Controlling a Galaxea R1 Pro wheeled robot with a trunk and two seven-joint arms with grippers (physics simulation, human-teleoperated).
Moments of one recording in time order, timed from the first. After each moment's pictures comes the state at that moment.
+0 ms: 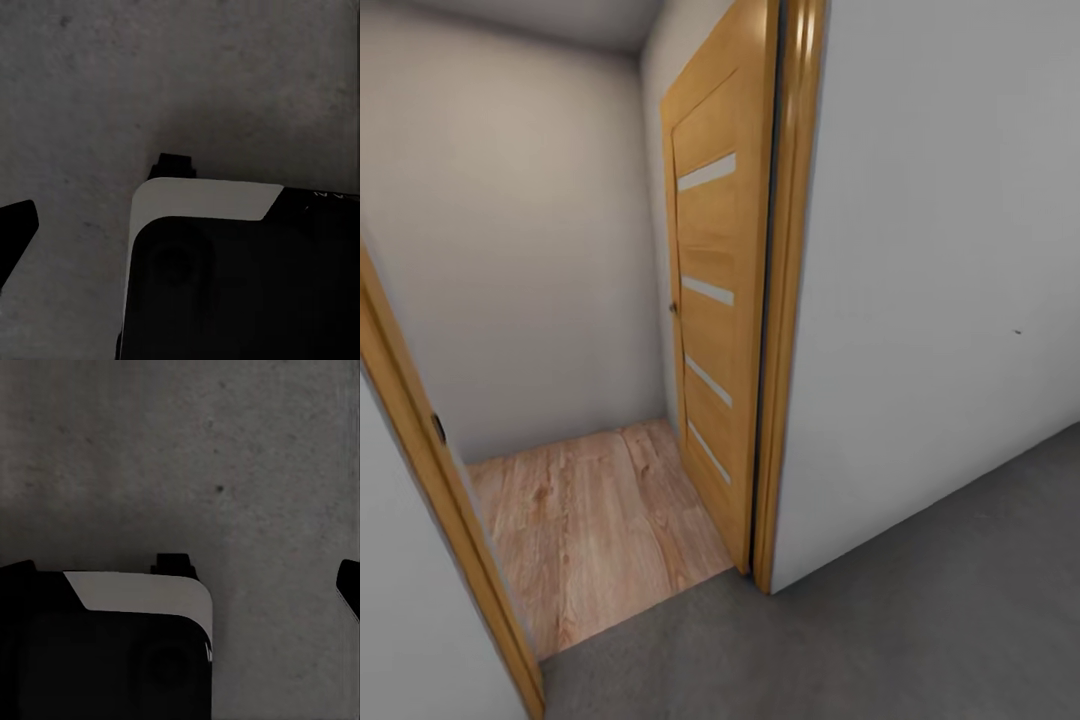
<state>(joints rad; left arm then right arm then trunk) -0.25 0.00 -0.02 -0.01 0.13 0.07 0.06 -0.24 0.04 0.56 0.03 -0.51 -0.10 -0.11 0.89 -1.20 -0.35</state>
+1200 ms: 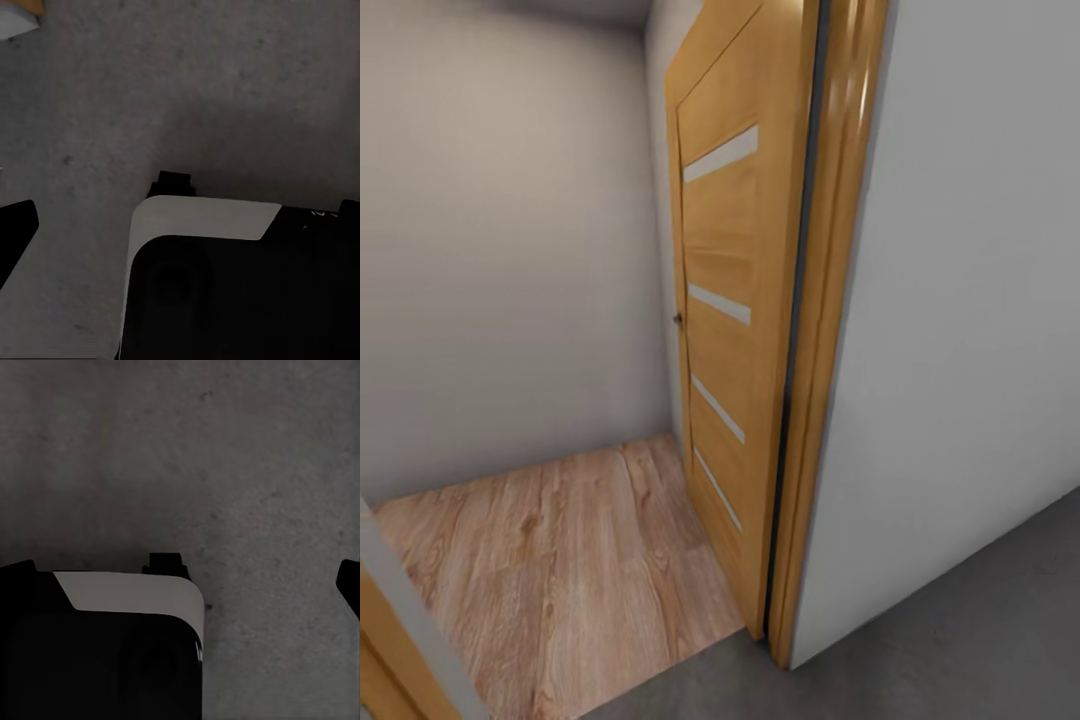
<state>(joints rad) -0.25 0.00 -0.01 0.00 0.14 0.02 0.06 -0.24 0.03 0.56 0.03 -0.51 -0.10 -0.11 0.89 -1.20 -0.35</state>
